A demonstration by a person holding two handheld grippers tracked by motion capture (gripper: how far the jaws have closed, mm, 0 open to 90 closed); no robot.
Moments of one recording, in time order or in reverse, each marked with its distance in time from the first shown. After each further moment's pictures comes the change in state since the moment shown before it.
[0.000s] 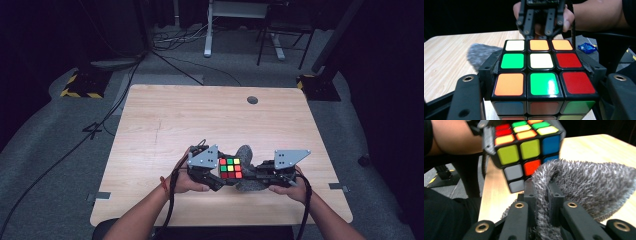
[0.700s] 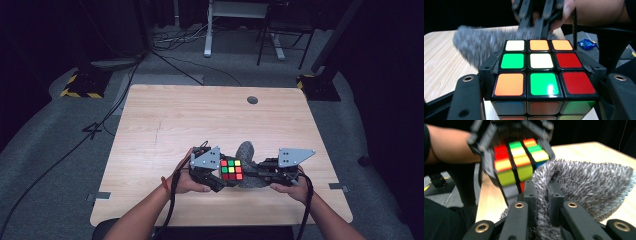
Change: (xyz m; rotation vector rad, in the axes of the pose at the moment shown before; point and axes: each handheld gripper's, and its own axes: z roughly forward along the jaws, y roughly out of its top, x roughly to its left) left arm -0.002 -0.003 0.008 0.021 -0.017 -0.003; right arm -0.002 0.002 -0.006 -0.041 -0.046 0.006
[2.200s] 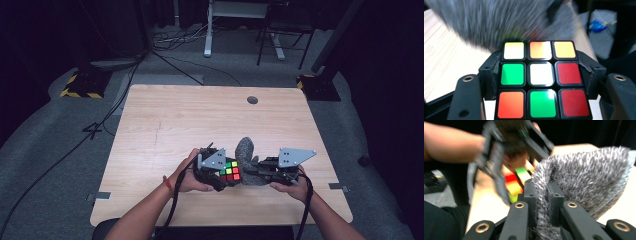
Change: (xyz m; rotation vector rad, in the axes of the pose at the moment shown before) left arm 0.007 -0.008 0.013 0.114 0.031 -0.009; right arm -0.002 0.000 -0.002 -0.001 -0.046 -0.022
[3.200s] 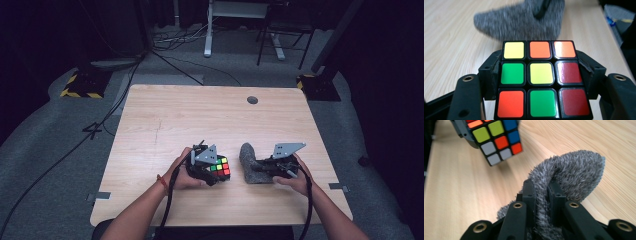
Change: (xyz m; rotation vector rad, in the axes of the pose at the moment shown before) left arm 0.023 -0.040 0.007 0.129 0.048 -0.093; right arm -0.043 -0.044 0.002 0.273 -0.093 0.126
